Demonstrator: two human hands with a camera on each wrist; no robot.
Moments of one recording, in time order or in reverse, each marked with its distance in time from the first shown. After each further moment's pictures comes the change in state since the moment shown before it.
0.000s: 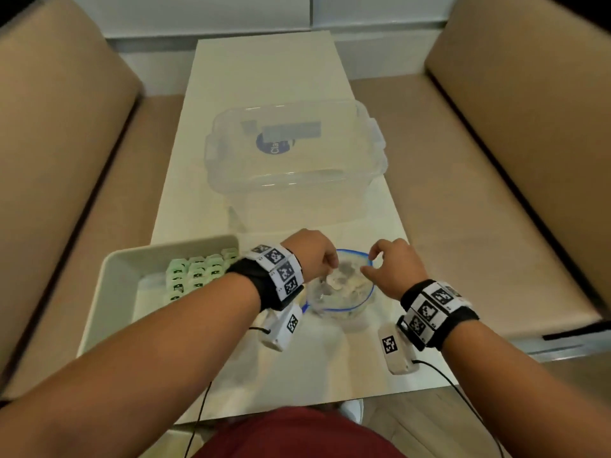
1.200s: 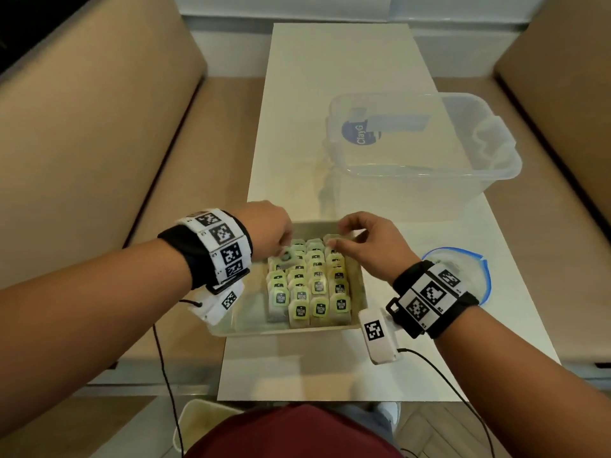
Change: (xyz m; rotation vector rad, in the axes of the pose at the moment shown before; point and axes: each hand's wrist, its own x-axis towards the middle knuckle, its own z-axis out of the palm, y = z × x) left_hand -0.154 -0.206 -0.061 0.288 0.006 -0.191; right_hand -0.032 -0.226 0.076 0.506 -0.098 -0.295
